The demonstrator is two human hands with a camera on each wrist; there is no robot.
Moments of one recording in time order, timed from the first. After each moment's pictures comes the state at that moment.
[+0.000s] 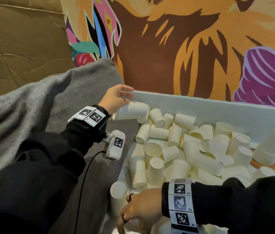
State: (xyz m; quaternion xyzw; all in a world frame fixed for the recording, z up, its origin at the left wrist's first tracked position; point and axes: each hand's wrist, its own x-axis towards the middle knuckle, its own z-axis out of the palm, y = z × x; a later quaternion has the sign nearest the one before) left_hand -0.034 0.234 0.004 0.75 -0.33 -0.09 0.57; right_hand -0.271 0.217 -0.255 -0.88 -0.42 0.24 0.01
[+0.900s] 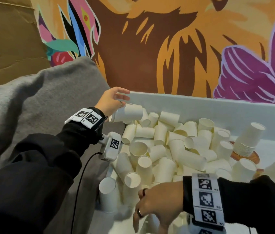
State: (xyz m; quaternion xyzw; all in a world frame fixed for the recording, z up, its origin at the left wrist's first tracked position) left_hand -0.037 0.193 -0.006 0.74 -0.36 -0.13 0.56; right_hand -0.386 0.104 -0.224 -0.95 -0.18 0.27 0.04
